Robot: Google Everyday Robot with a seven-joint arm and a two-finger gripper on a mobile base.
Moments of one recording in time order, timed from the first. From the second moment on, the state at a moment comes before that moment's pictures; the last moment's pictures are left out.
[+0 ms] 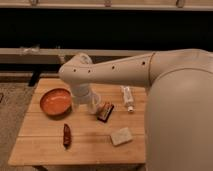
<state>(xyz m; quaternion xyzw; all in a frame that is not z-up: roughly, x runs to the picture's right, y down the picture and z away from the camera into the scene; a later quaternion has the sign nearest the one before) -0.105 0.102 0.703 -0.26 0.23 0.64 0.68</state>
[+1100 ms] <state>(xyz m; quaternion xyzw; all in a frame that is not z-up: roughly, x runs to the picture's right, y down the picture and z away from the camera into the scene) -0.105 0.098 0.704 -0.26 0.23 0.64 0.68</state>
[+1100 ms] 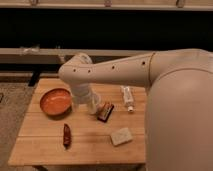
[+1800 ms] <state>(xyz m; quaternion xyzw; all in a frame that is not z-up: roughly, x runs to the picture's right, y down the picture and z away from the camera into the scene) 0.029 0.033 0.775 -0.24 0.23 0.69 0.65</state>
